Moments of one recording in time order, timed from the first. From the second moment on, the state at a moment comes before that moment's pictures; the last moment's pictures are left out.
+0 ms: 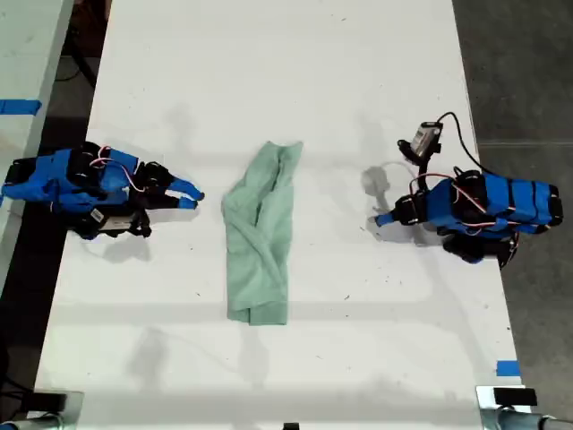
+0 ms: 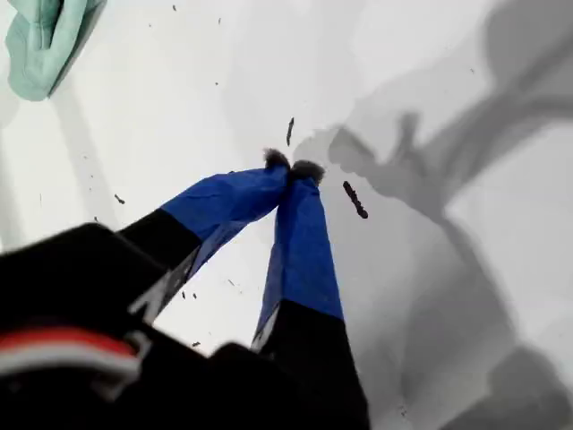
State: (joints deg) arm 0 -8.0 203.6 186.2 57.5 -23.6; arm 1 7.3 199.9 174.5 76.0 -24.3
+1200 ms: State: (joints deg) arm 0 -21.3 204.8 186.2 58.1 12.5; arm 1 7.3 199.9 174.5 76.0 -24.3
